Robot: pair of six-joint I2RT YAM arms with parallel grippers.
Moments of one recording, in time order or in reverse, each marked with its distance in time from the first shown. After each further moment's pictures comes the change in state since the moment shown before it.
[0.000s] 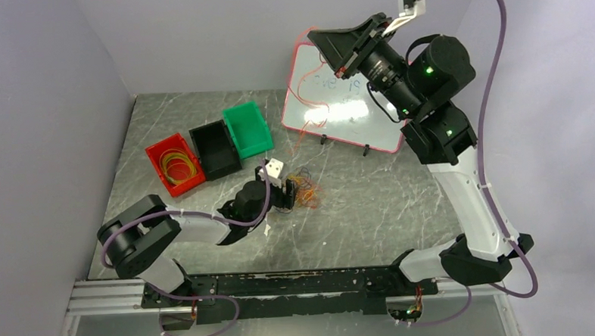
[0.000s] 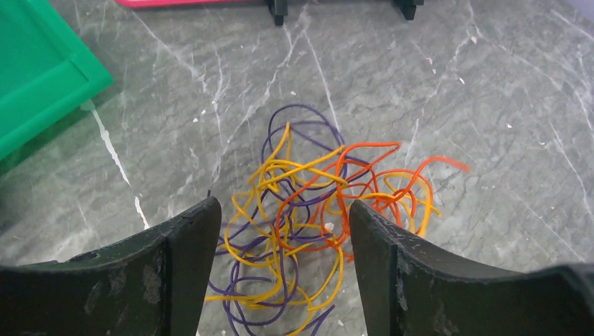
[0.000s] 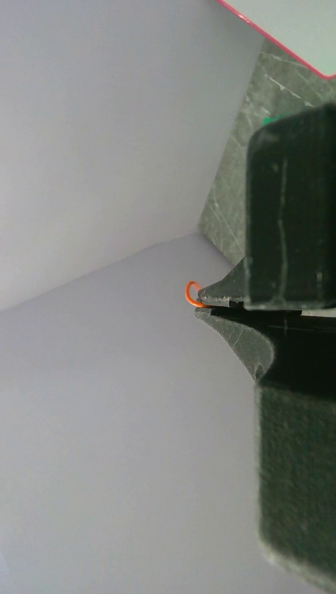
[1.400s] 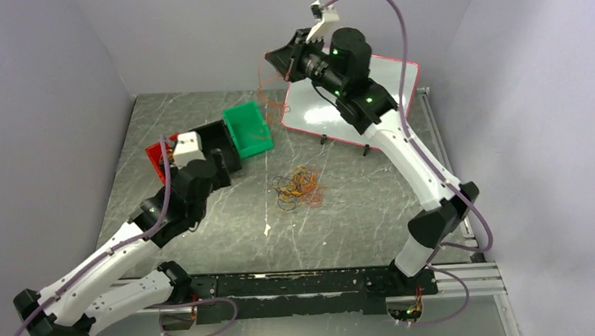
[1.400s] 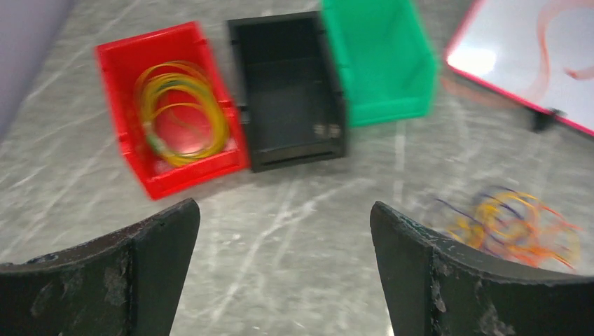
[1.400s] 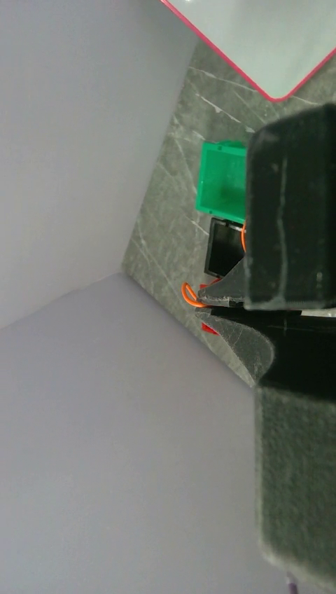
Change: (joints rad) left arm 0.085 -0.706 0.347 -1.313 -0.546 -0.312; right arm 0.000 0.281 -0.014 0.044 -0.020 -0.059
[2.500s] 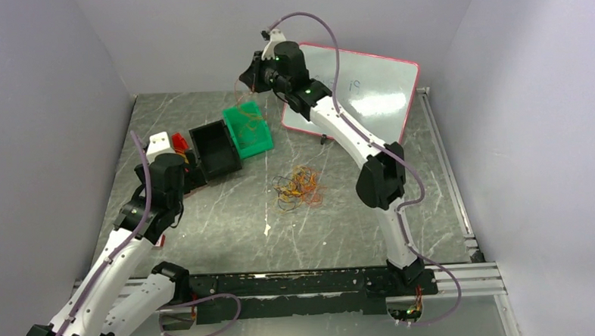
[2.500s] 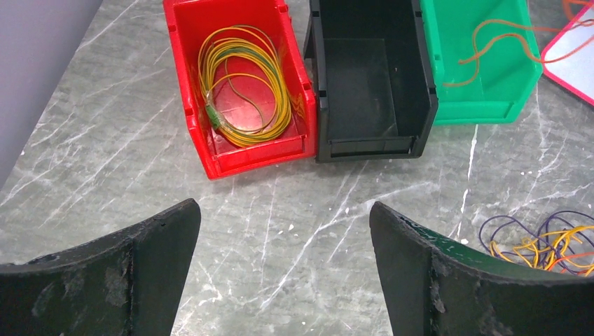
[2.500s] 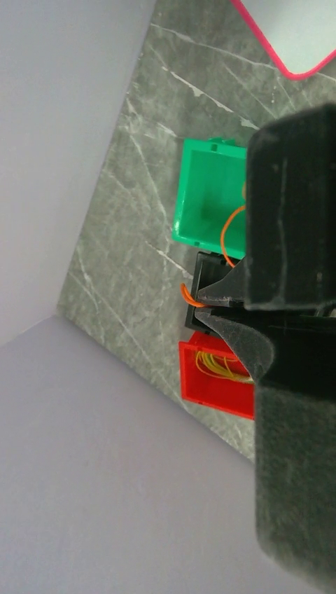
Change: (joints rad) left arm 0.463 -0.056 -0.061 -0.079 0.291 0.084; right arm 0.001 0.554 0.286 0.042 -0.026 -0.010
